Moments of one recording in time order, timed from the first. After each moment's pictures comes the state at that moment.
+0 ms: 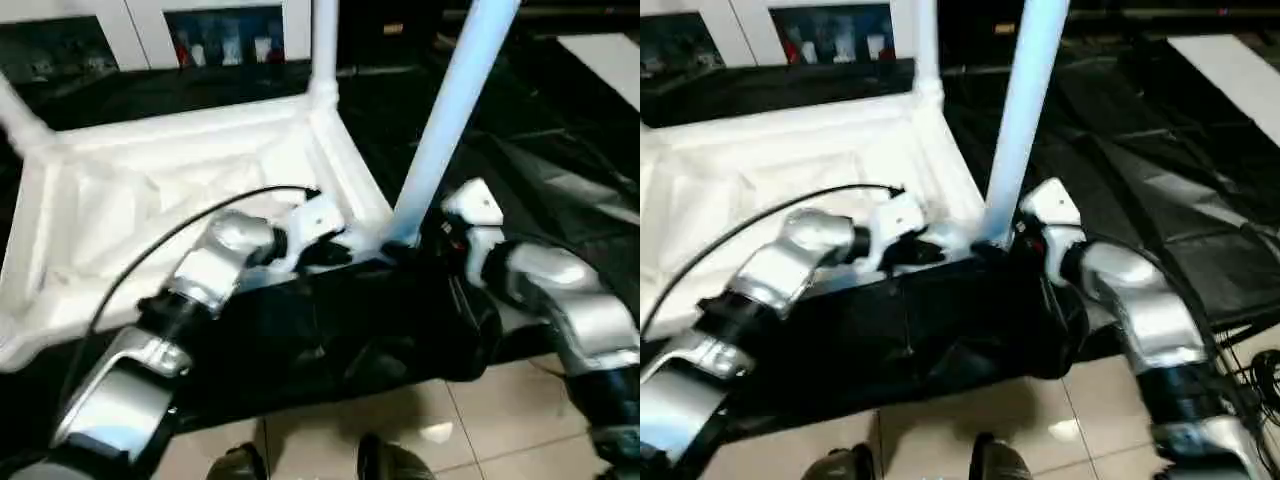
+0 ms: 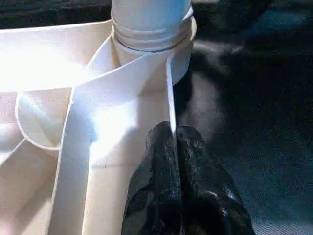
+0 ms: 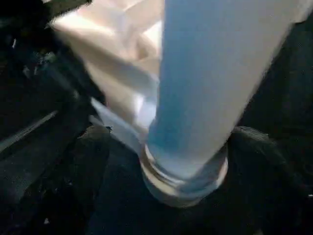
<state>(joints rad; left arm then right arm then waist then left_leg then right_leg) -0.75 0.33 -0.36 0.51 0.06 0.21 -1.09 -0.42 -0.52 0.10 0.10 0.23 0.40 0.84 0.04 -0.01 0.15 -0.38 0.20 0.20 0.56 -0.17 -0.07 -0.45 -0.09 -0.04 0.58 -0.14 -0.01</state>
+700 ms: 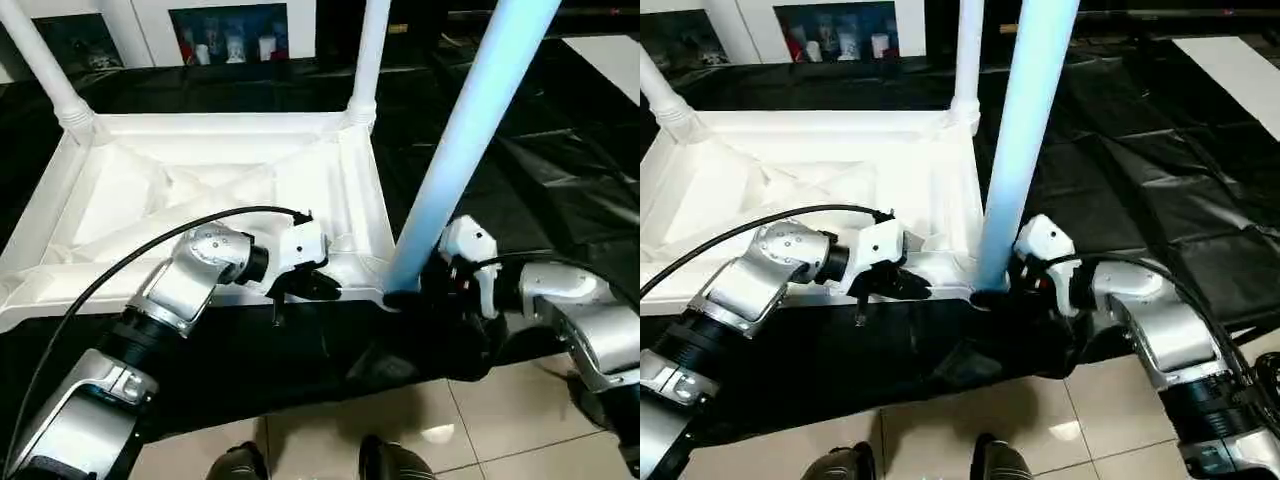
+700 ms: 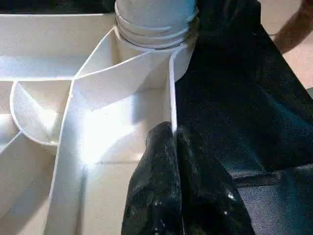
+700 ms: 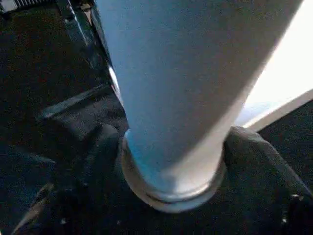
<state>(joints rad) -0.68 0.41 -0.39 0.35 0.03 0.26 -1.24 -0.39 -0.60 0.19 0.06 0.23 0.39 1.01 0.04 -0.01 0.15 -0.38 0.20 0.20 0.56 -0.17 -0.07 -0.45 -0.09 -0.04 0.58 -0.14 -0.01</state>
